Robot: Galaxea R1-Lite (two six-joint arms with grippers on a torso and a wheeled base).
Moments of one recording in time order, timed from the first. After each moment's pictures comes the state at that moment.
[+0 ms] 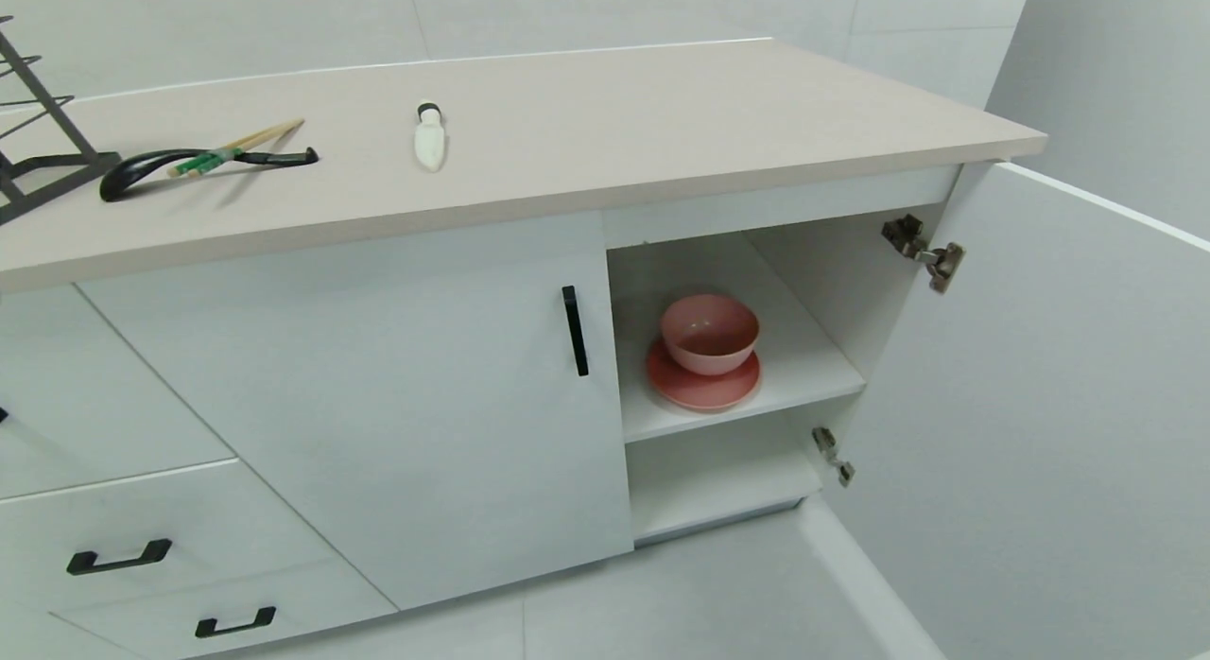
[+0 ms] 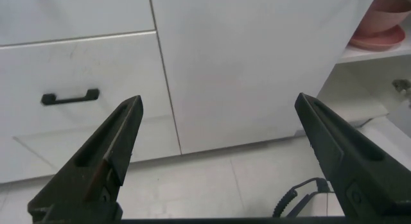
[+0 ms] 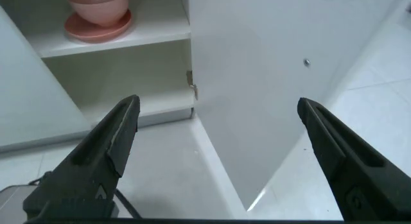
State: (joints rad) left arm 0.01 0.00 0.00 0.00 0.05 -0.02; right arm 0.00 0.03 0.00 0.01 -0.02 -0.03
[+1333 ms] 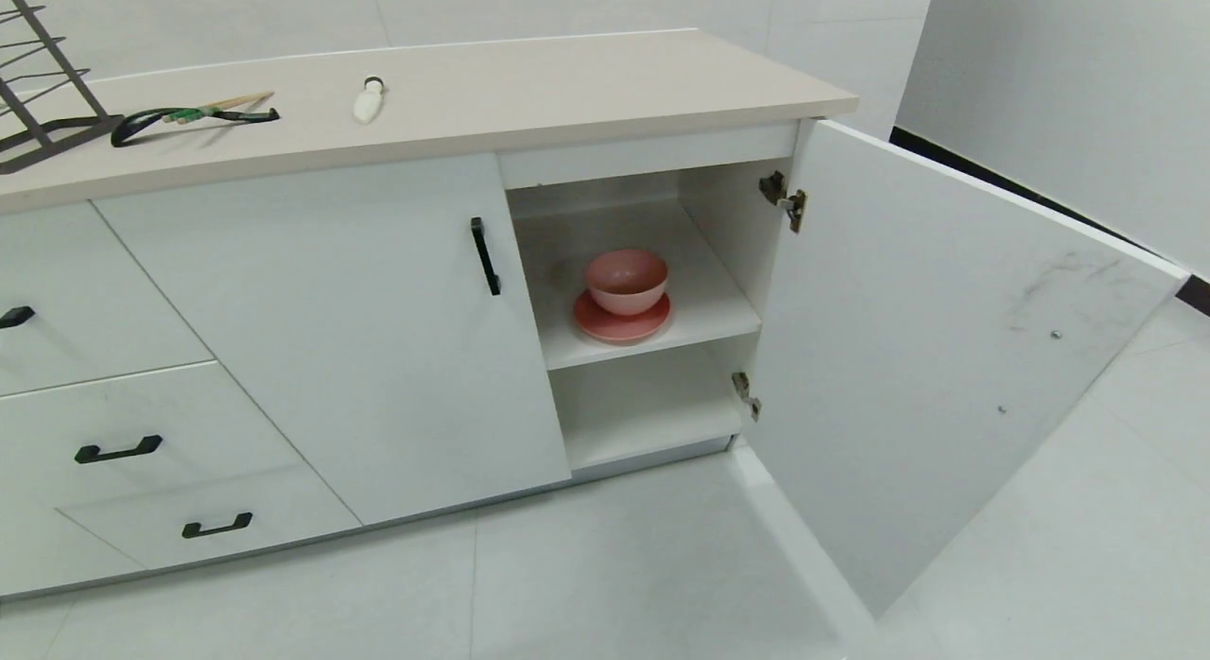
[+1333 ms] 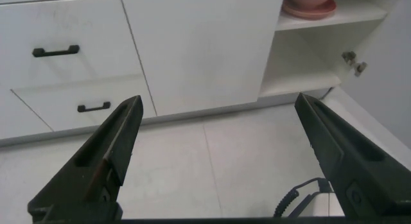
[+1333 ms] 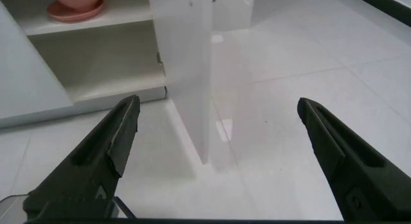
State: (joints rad) left arm 0.01 0.00 0.00 0.00 0.05 -0.01; right arm 0.00 0.00 0.00 0.01 -0.03 -0.01
